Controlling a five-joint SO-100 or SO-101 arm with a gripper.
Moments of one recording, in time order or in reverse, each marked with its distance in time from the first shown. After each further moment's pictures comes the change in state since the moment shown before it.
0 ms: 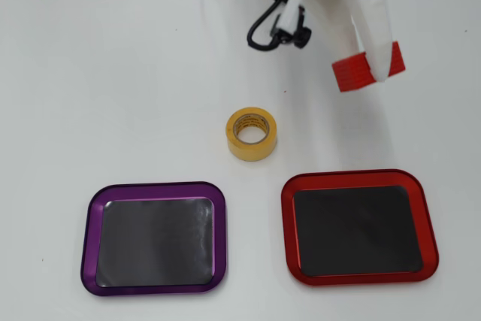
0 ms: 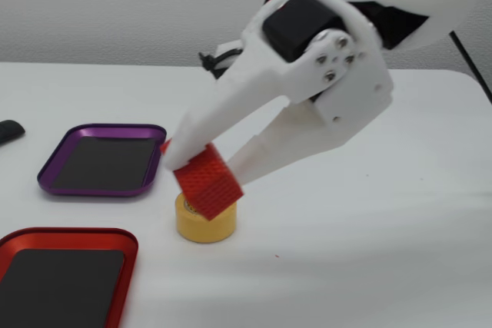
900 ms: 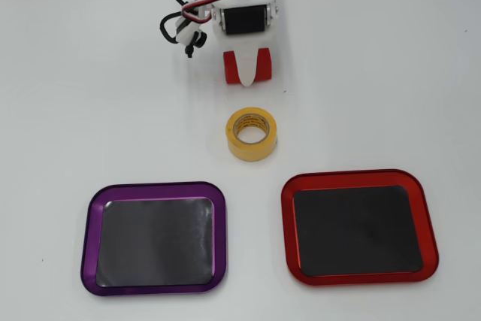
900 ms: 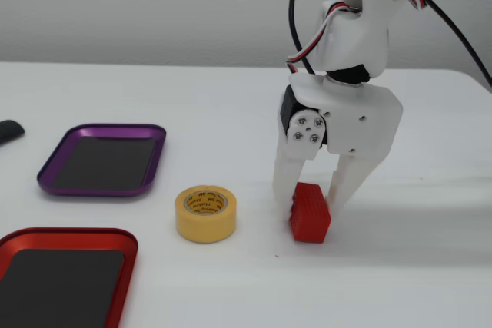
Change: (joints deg) arm 16.6 -8.8 -2.4 37.5 9.3
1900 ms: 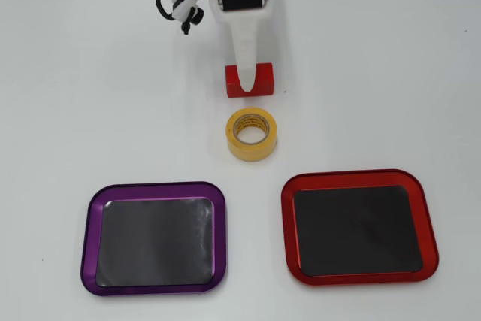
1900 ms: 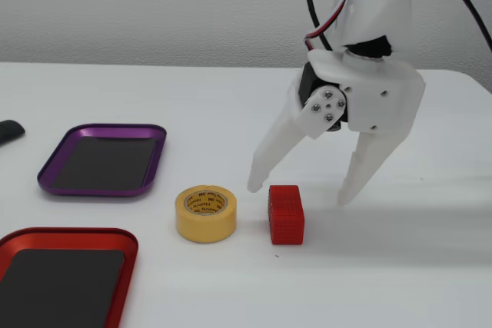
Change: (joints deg) arm 0.2 5.0 1.6 5.8 0.5
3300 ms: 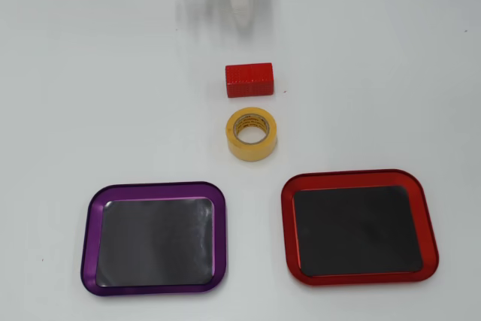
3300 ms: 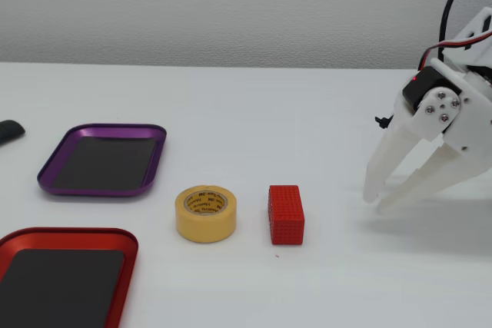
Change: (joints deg) arm -0.6 79.9 51.7 4.9 8.8
